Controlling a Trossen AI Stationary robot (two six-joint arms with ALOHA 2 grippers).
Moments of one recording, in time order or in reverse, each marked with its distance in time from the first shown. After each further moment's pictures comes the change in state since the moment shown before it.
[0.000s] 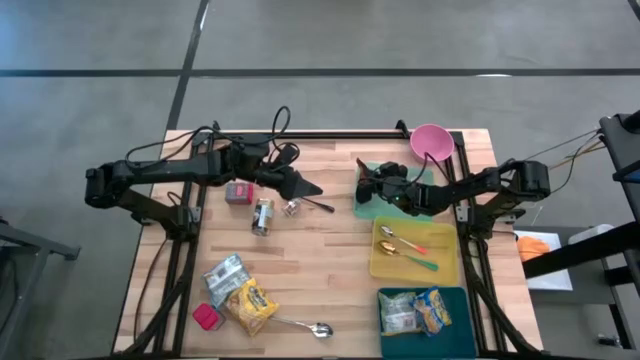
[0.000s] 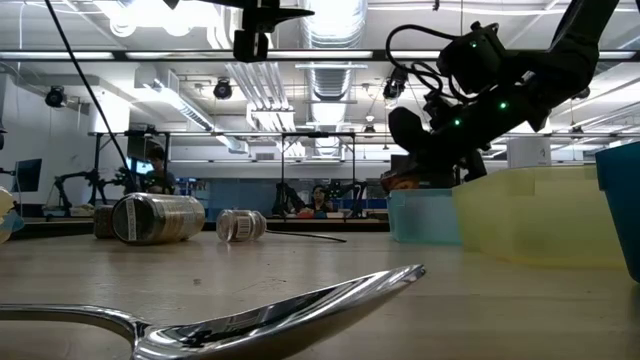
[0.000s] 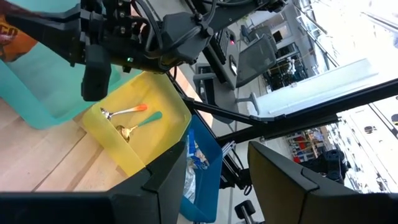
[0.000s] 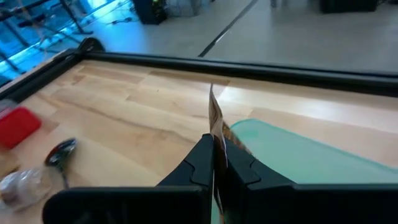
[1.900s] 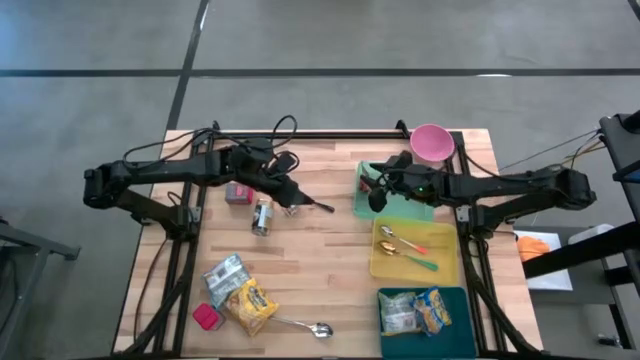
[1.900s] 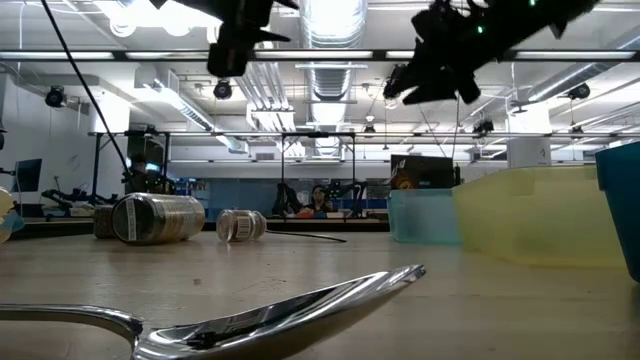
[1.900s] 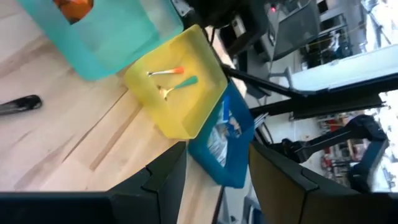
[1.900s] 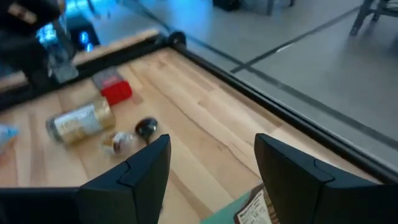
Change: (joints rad) left arm -0.004 -0.025 0.000 -0.238 0.008 0.051; right arm 0.073 -0.397 0.233 -0.594 -0.216 -0.305
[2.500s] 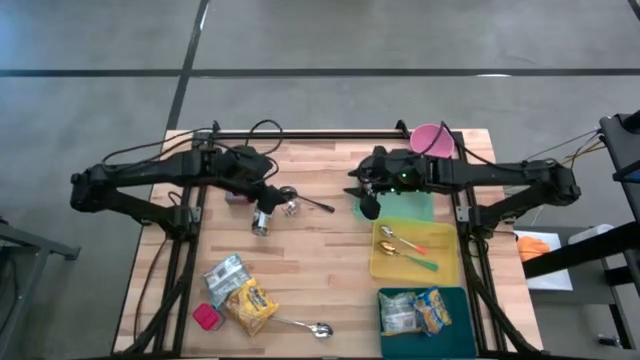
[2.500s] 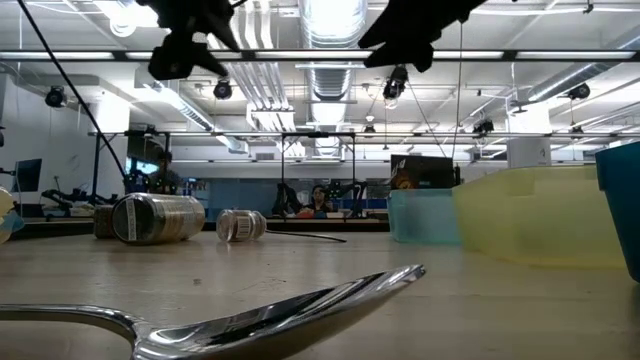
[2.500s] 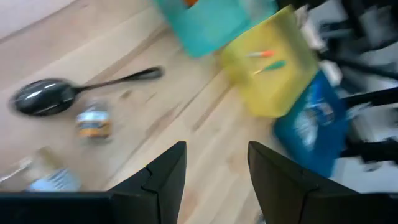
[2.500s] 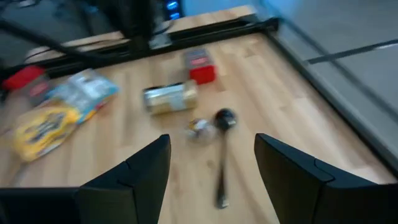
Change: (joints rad) left arm -0.035 -0.130 0.001 -0.420 -0.265 0.111; right arm -0.001 0.162 0.352 -0.267 -0.371 -0.144
